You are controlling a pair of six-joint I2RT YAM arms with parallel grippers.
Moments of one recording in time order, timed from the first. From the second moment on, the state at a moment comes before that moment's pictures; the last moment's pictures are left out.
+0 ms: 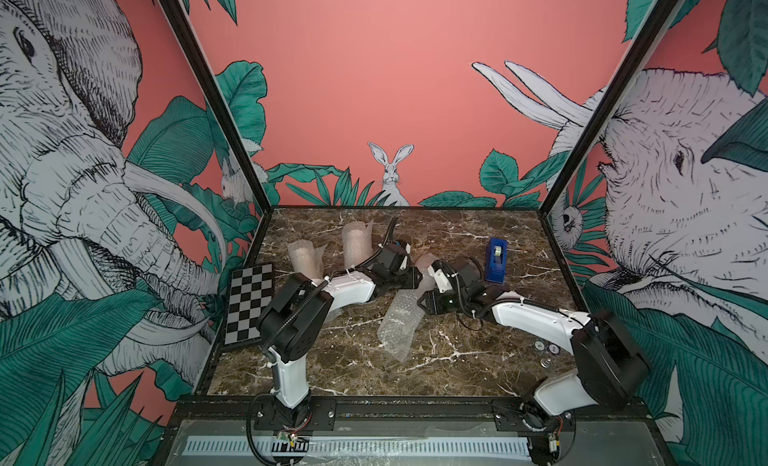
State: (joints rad) left arm -0.71 1.84 1.09 0.02 0.19 -0.56; right arm 0.66 1.49 0.82 -0.19 -0.24 0.40
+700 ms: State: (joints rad) left arm -0.71 1.84 1.09 0.03 0.19 -0.56; right arm 0.66 1.44 0.83 -0.20 -0.19 0.39
